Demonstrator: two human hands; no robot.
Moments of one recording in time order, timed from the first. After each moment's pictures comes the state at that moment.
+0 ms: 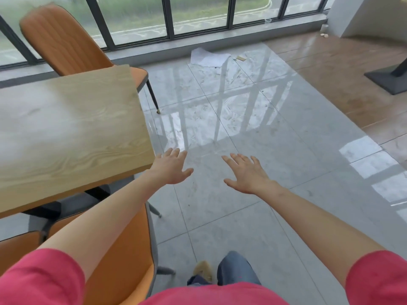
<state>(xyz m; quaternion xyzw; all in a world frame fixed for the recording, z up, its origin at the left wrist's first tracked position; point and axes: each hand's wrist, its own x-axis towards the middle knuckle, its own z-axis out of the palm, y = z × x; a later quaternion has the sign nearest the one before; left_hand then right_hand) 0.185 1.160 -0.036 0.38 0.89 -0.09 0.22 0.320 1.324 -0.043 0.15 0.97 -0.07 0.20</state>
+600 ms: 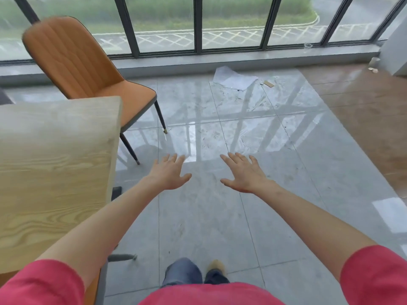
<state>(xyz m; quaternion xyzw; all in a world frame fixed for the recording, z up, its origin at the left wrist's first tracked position) -0.010 1.379 -0.042 0.27 0.93 -0.04 0.24 0.076 1.573 -0.045 0.06 0.98 -0.07 0.19</state>
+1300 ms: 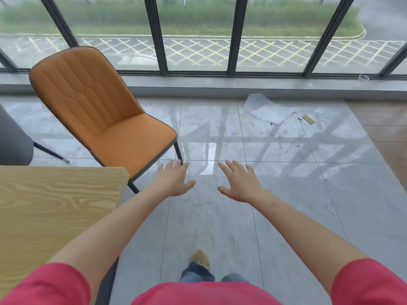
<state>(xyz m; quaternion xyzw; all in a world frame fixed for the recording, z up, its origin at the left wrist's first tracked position) -0.366 1.448 -0.054 0.19 0.95 -0.03 0.24 -0.311 1.637 -0.060 -0.02 0.98 -0.07 0.18</state>
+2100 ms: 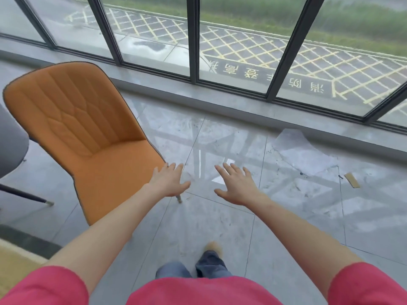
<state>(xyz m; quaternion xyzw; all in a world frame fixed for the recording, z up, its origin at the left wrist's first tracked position) -0.702 1.542 -0.066 0.03 0.96 0.02 0.28 -0.701 1.740 -0.072 -0.16 0.96 -0.04 0.22</state>
